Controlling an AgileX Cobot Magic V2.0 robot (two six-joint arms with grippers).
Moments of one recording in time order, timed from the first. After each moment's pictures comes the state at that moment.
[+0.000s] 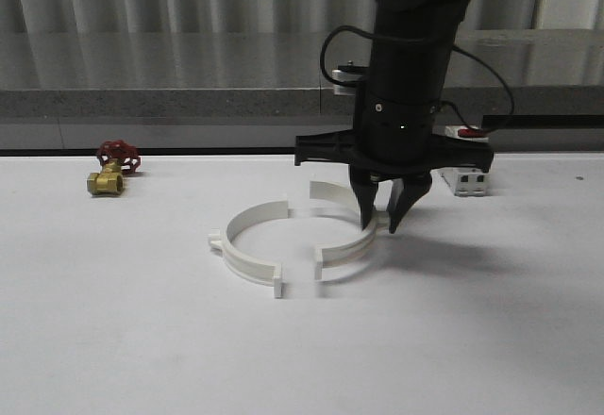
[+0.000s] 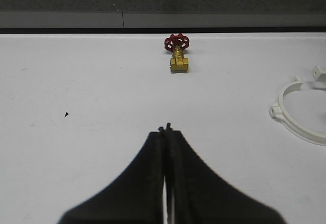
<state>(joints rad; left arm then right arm) 0.01 0.41 -0.49 -0.22 0.60 0.14 0.50 2.06 -1.50 -0.12 0.80 0.67</state>
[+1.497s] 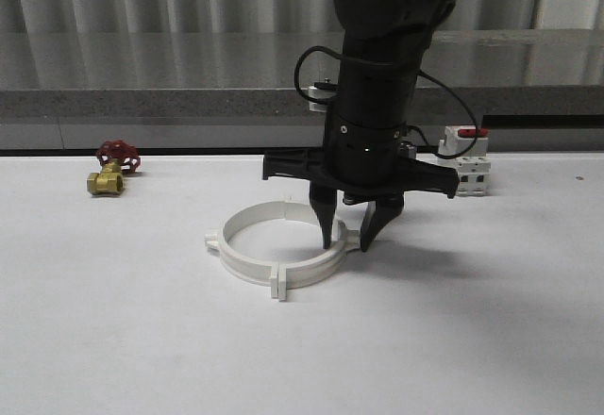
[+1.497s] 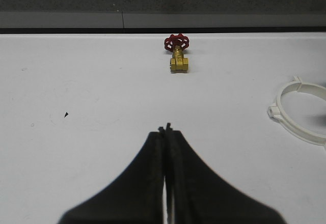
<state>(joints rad) 0.01 0.41 -0.49 -0.22 0.60 0.14 0.55 2.10 -1.51 -0.09 0.74 0.73</state>
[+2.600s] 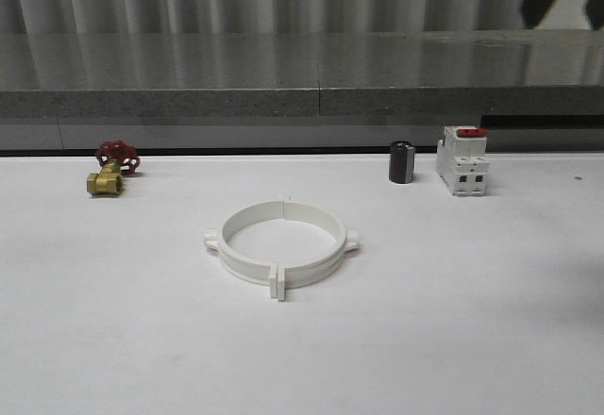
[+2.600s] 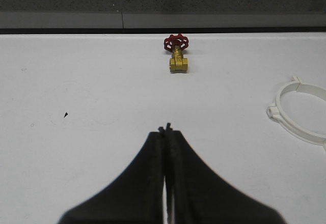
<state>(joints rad) 0.01 0.41 -0.49 -0.22 0.60 0.14 0.28 1.33 -1.14 -0.16 0.75 0.41</state>
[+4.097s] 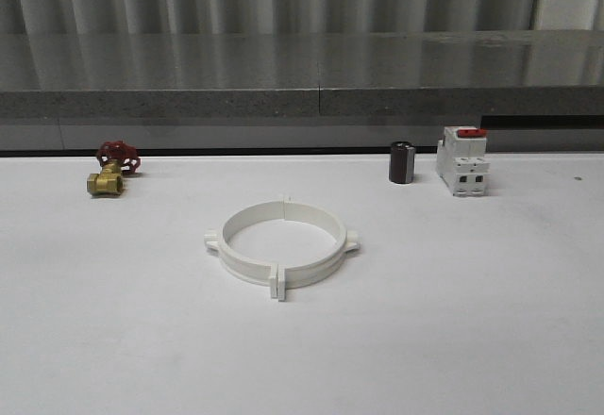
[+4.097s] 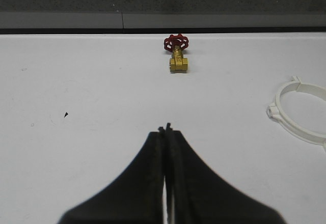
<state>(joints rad) 0.01 0.41 -0.49 -0.22 0.60 0.14 0.22 0.34 -0.55 -0.19 0.88 0.38</state>
